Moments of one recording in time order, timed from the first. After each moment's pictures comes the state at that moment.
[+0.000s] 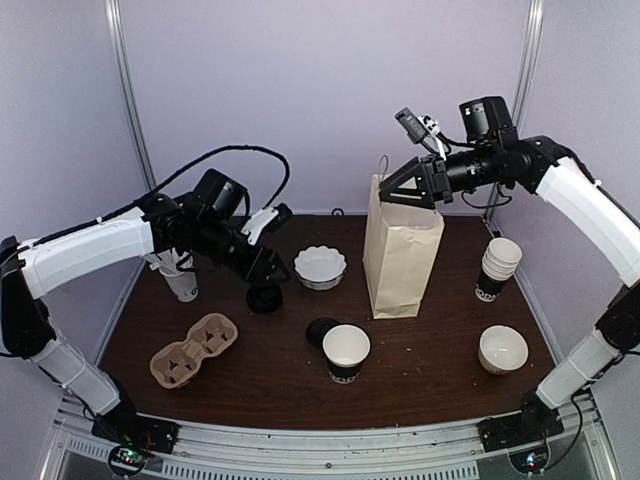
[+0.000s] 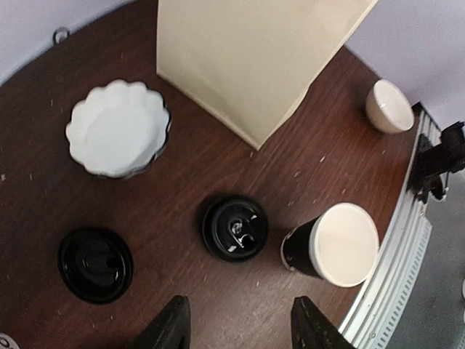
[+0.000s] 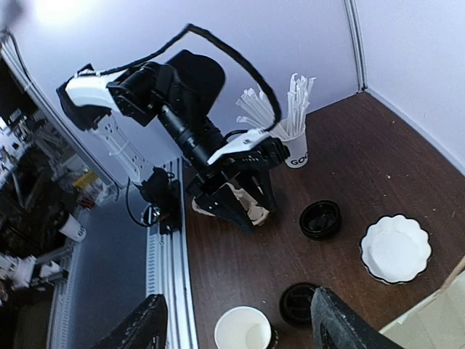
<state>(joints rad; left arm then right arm) -0.75 1.49 1.36 -0.64 0.33 -0.07 0.52 1.54 1.70 -0.68 -0.93 0.01</state>
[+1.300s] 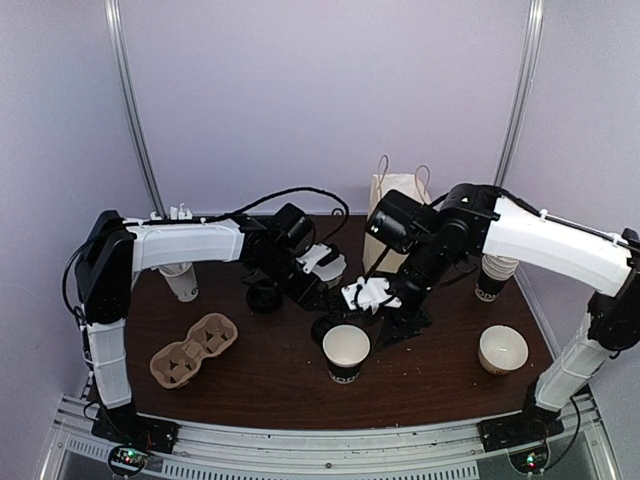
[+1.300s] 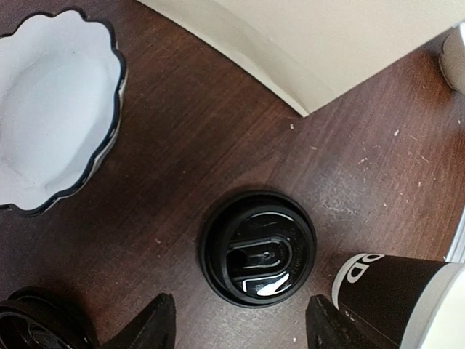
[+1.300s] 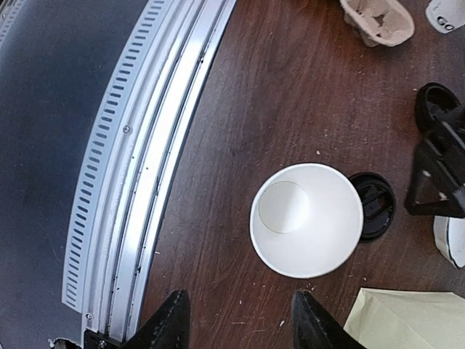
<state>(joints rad) -0.82 1.98 1.55 -0.62 0.25 -0.04 0.98 1.57 1.58 -1.22 -0.36 -0.79</state>
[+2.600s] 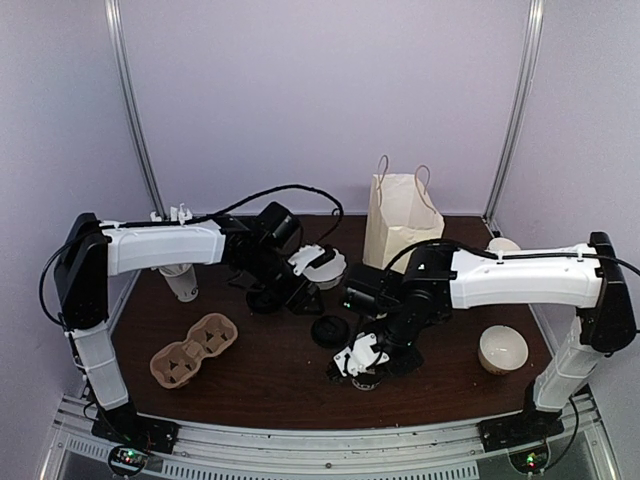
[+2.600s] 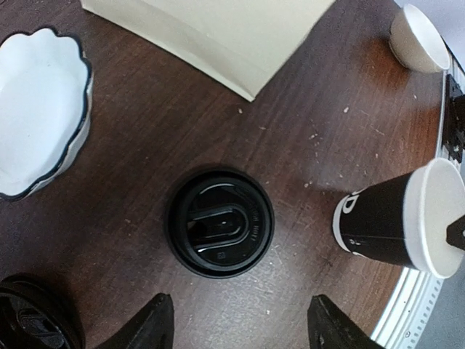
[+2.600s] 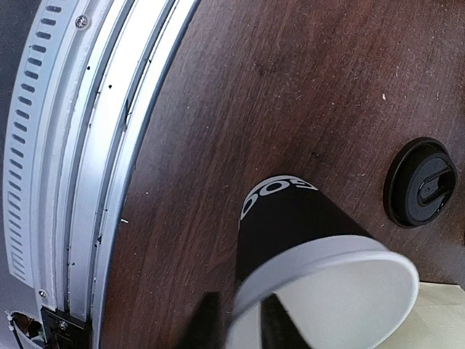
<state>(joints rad) -0.80 1.86 1.43 -0.59 0.35 0.02 1.16 1.67 1.36 -1.08 -0.05 -0.82</state>
